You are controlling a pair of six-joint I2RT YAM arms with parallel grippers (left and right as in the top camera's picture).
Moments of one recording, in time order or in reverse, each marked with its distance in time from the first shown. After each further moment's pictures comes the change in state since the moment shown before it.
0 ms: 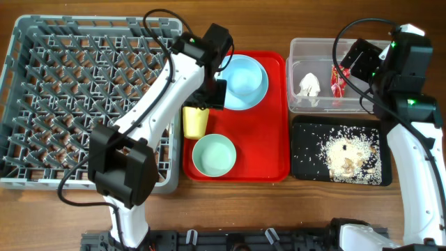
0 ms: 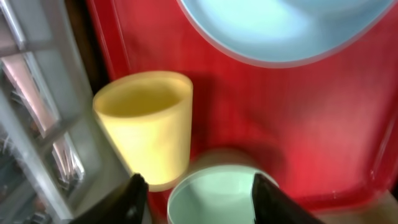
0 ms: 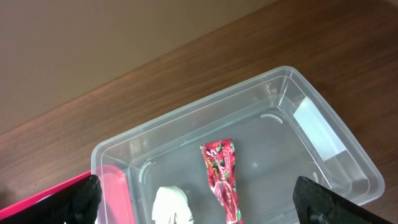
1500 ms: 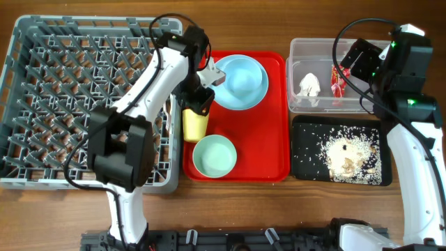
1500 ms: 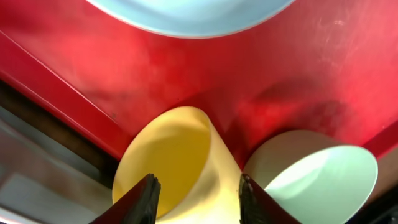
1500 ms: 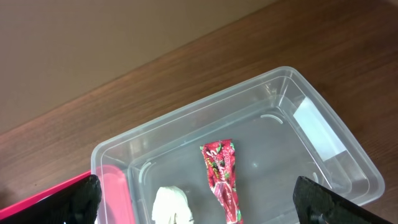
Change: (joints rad) left arm 0.136 0.095 -0.045 0.013 0.181 0.707; right arm 0.000 0.000 0.000 0.000 0.000 0.000
